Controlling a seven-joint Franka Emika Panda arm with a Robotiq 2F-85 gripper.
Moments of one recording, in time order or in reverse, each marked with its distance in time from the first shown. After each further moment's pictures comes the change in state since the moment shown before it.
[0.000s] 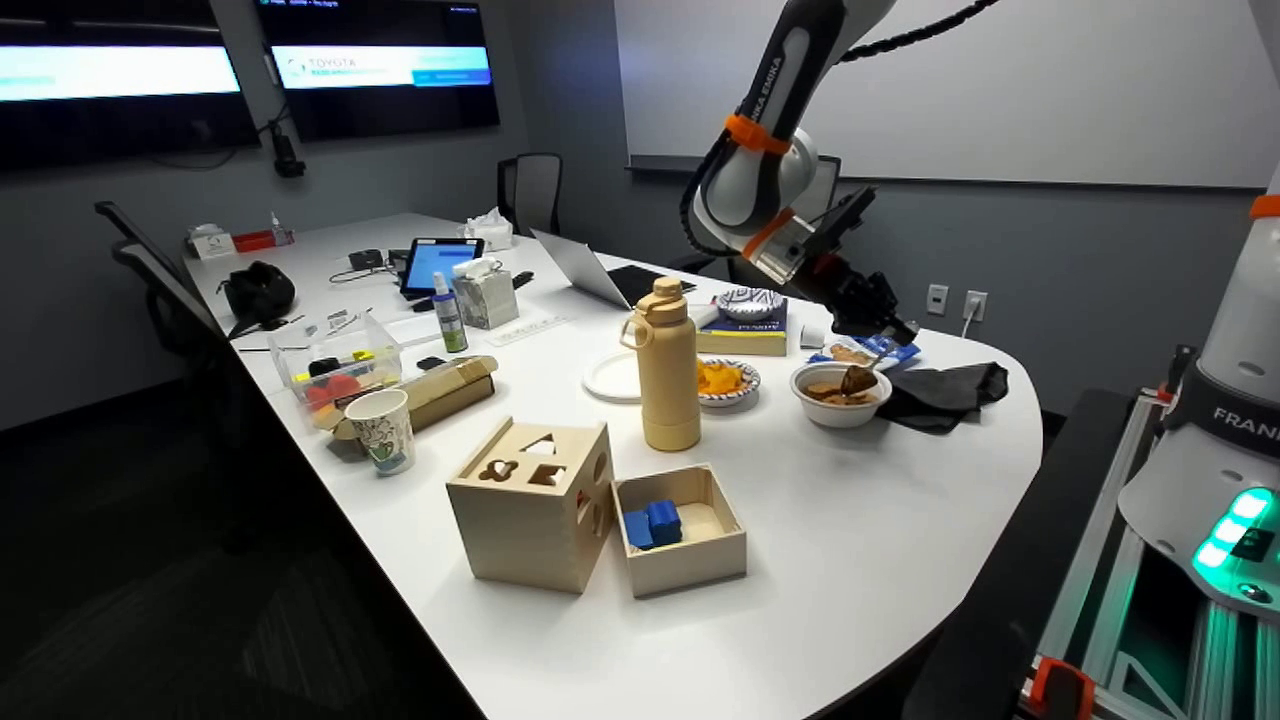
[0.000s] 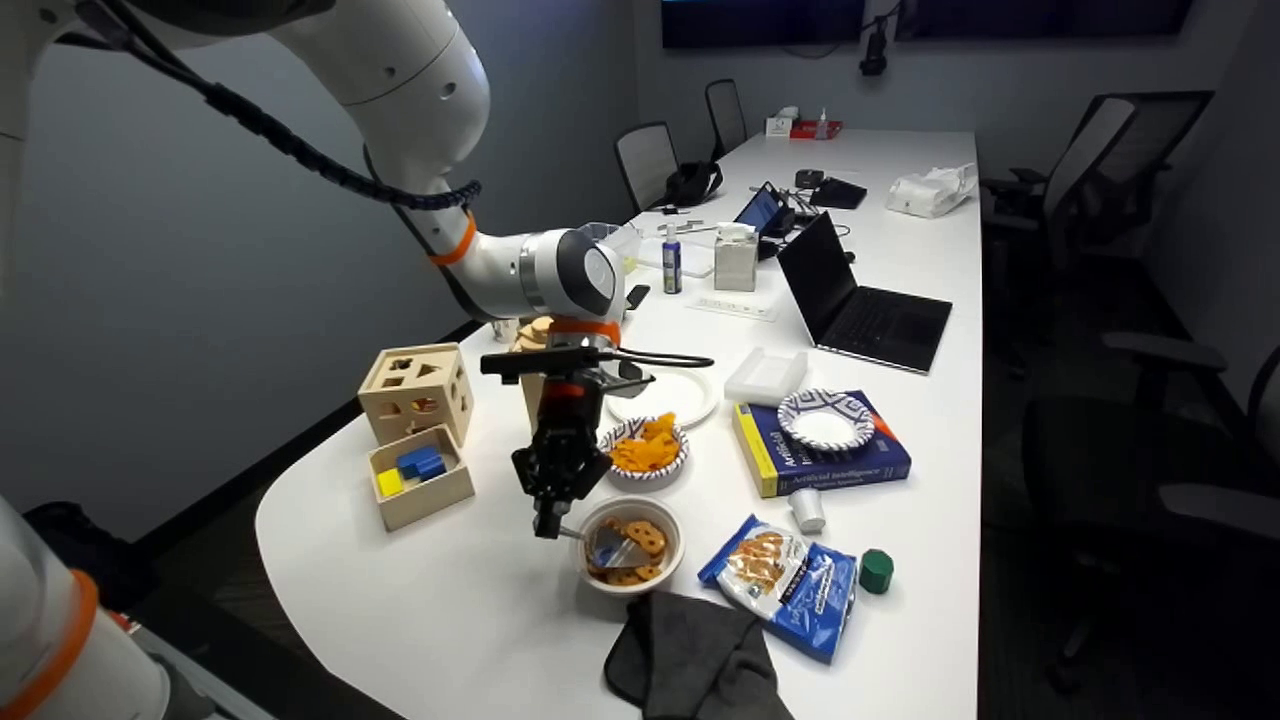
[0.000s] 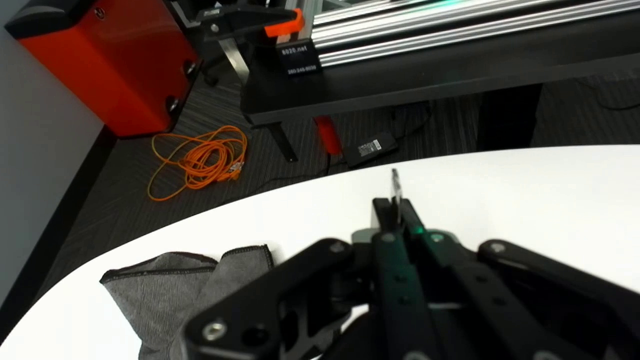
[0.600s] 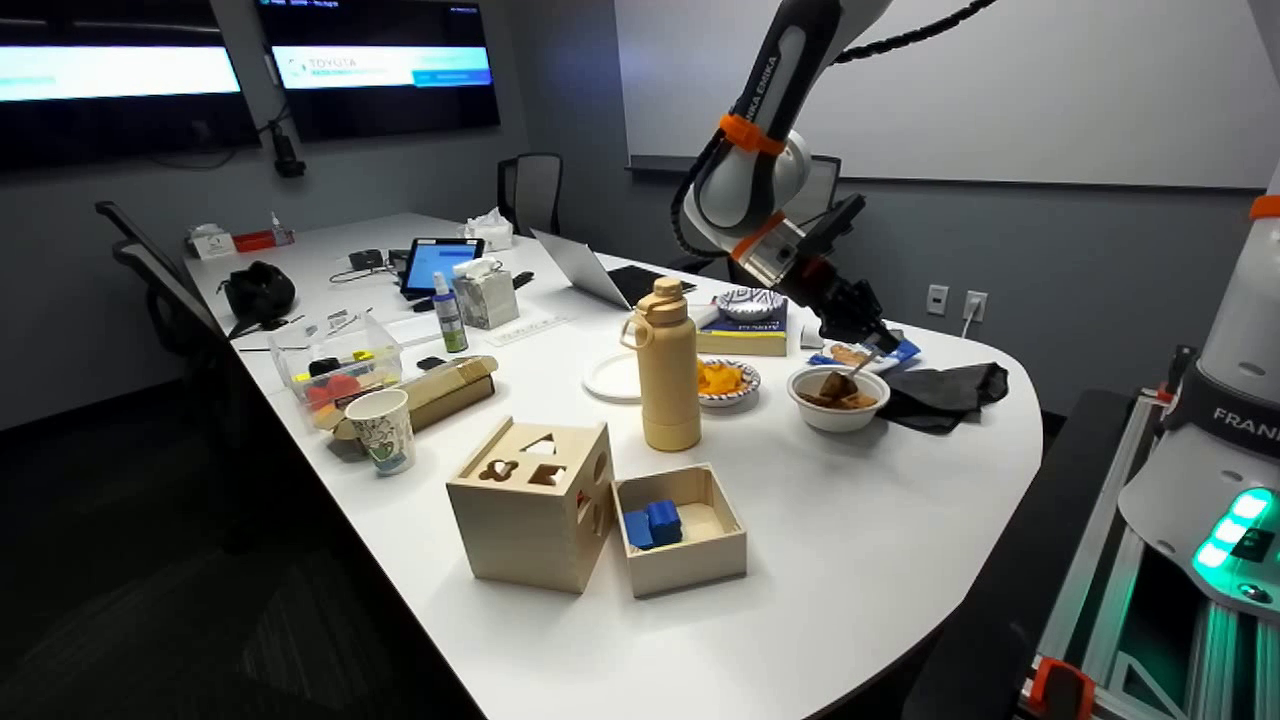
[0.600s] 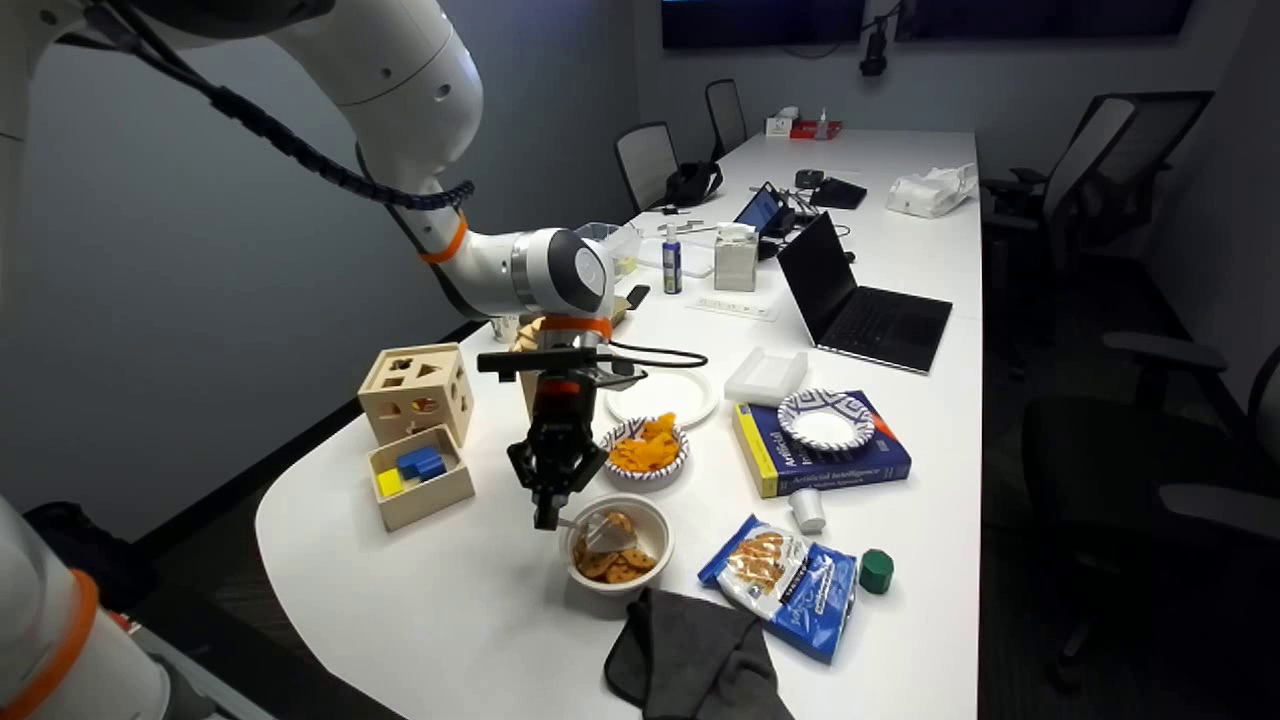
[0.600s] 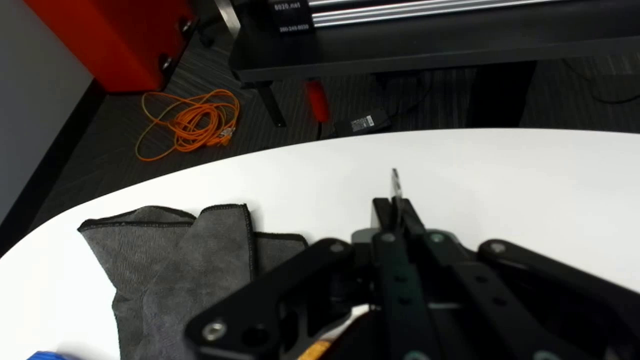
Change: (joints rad) arm 0.003 0.000 0.027 0.000 0.003 0.047 -0.056
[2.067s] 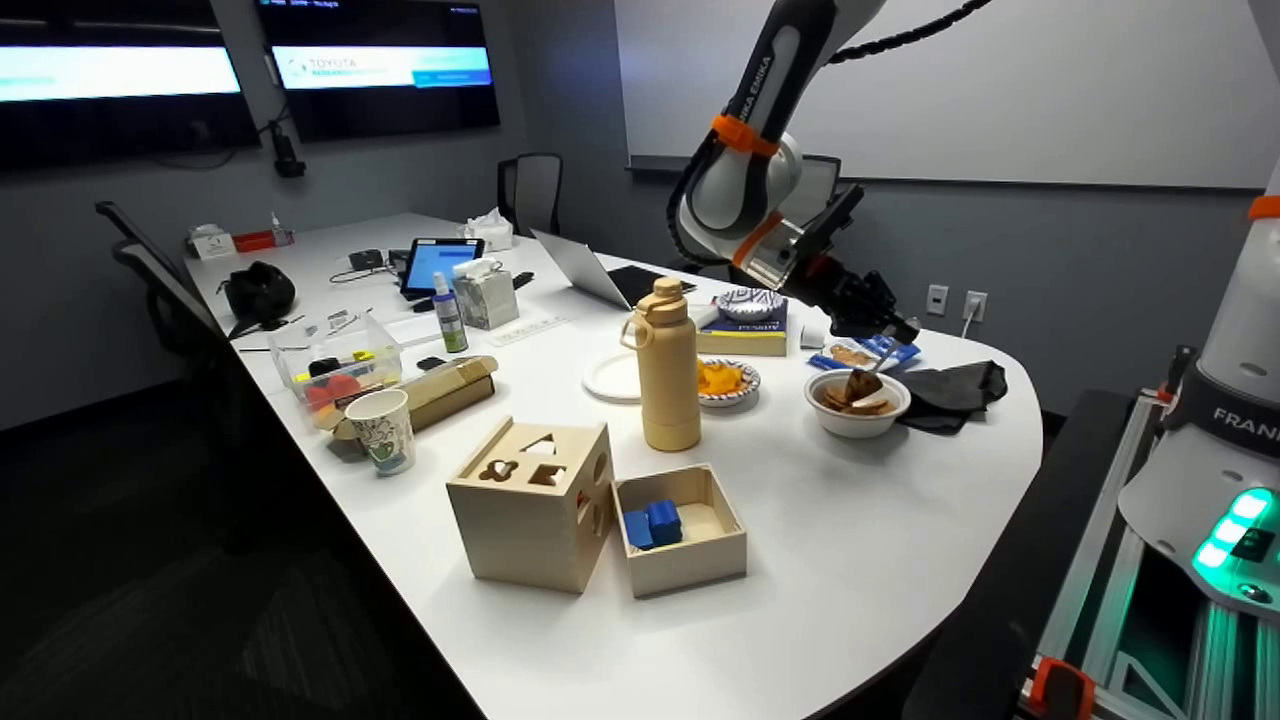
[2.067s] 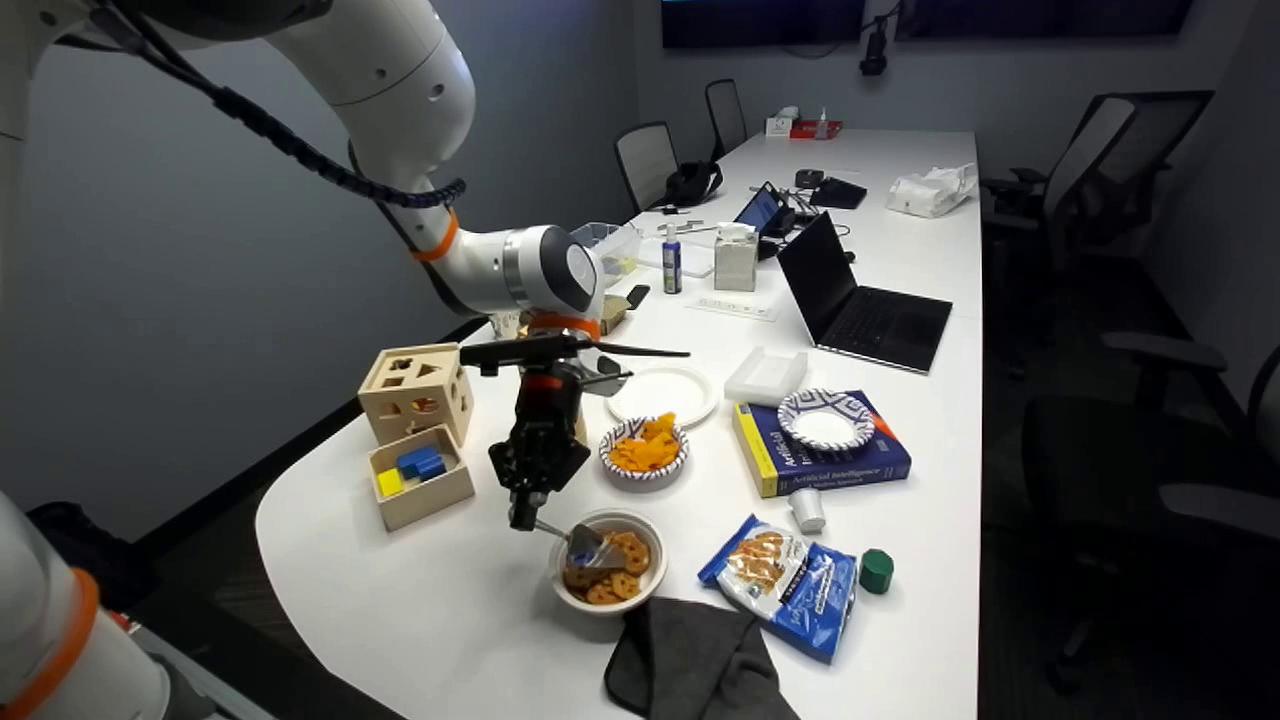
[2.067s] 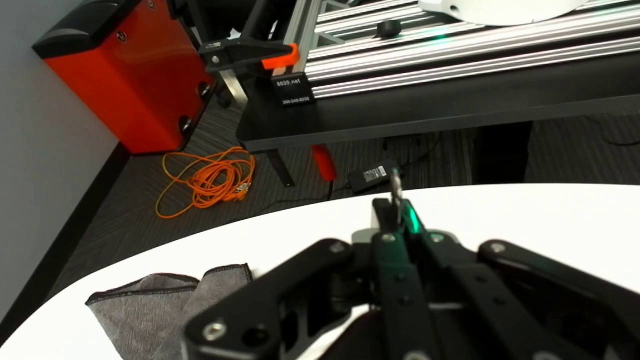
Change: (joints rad) arm 0.019 0.002 0.013 0.006 -0.001 -0.134 0.072
